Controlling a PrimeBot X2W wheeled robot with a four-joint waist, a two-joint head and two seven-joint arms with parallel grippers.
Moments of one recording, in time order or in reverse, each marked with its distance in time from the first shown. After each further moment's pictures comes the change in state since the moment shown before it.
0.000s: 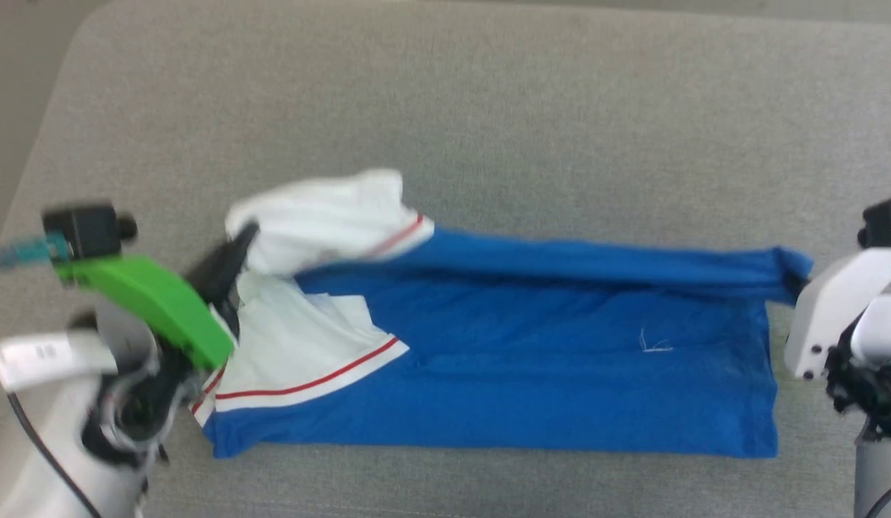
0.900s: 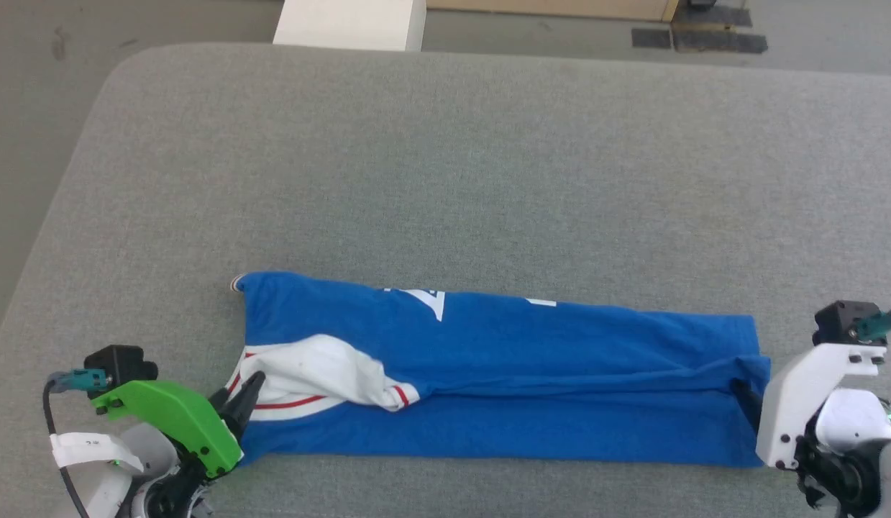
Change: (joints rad) left arm 0.200 -0.044 -0.037 0.211 -0.036 0.094 -0.011; right arm 0.179 0.022 0.025 0.067 0.032 0.000 -0.011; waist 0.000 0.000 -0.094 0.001
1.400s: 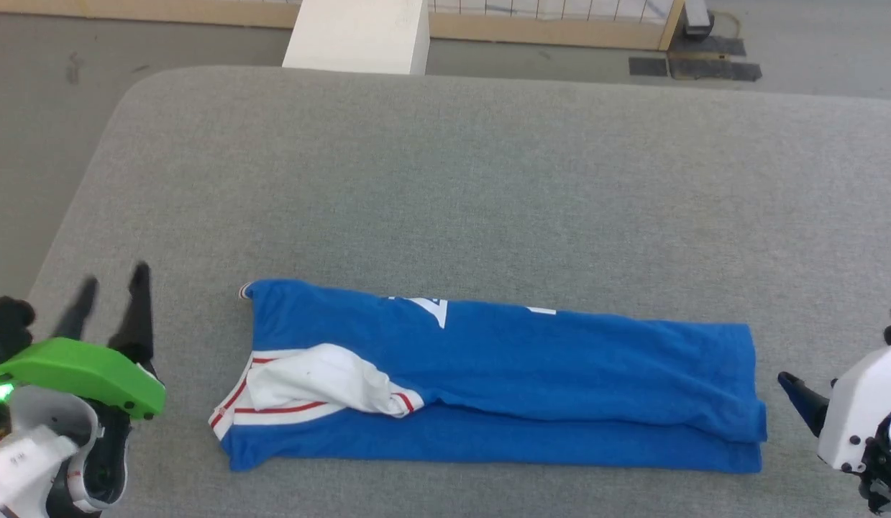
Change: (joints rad) left arm 0.000 0.107 0.121 -0.174 0.197 0.073 -0.311; right arm 0.060 -0.058 -0.076 -0.193 0.144 0.000 0.128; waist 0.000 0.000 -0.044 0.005
